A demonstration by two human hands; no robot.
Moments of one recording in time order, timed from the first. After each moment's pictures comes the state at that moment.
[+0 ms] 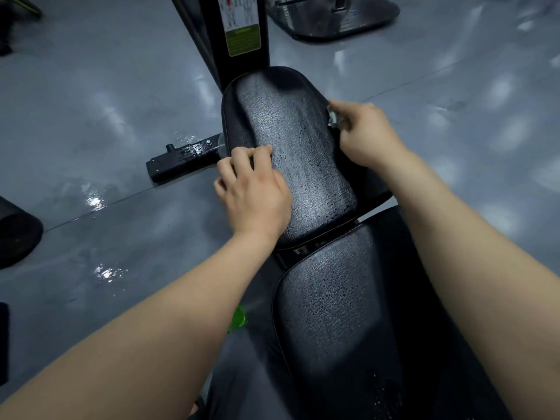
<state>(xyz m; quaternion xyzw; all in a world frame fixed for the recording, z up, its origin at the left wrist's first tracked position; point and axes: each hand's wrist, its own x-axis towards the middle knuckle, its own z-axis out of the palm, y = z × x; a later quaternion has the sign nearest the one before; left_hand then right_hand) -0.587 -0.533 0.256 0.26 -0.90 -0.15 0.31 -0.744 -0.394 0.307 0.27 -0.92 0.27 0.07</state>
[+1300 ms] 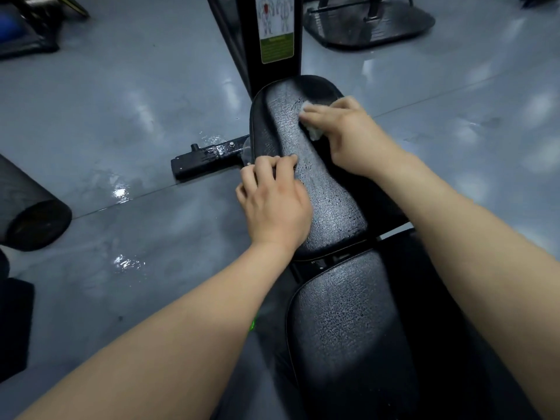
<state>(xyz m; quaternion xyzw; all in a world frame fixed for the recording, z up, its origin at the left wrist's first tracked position) -0.586 -0.536 0.256 0.26 -0.90 -0.17 0.31 -0.751 -0.446 0.306 0.53 -0.81 0.20 0.14</state>
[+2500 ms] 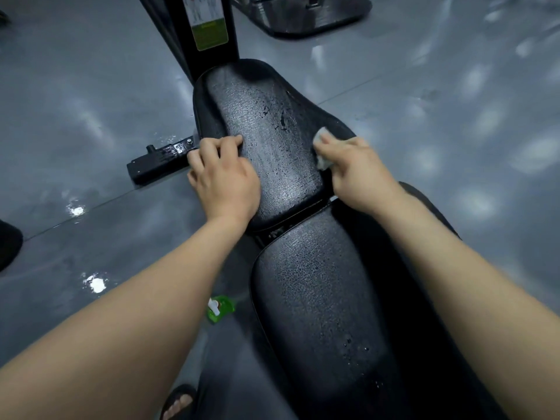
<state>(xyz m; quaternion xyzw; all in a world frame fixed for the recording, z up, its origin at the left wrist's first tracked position) -0.583 -0.536 0.259 0.28 -0.89 -0.19 0.29 -0.661 -0.332 0.276 0.39 -0.88 0.24 0.12</state>
